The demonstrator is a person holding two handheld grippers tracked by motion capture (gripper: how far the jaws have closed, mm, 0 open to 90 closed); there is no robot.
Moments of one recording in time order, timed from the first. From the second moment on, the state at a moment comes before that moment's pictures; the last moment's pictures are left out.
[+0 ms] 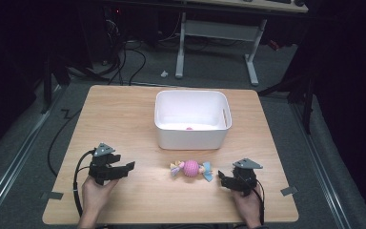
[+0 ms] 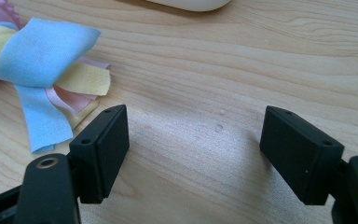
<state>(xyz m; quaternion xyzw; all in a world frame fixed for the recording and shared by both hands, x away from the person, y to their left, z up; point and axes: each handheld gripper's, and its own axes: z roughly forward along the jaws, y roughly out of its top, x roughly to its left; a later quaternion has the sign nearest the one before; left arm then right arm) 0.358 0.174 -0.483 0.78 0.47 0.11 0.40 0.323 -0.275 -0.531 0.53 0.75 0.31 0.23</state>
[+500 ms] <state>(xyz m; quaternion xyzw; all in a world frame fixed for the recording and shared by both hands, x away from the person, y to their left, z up) 0.358 0.165 -0.505 0.78 0.48 0.11 0.38 0.323 -0.275 -0.531 0.53 0.75 0.31 0.23</state>
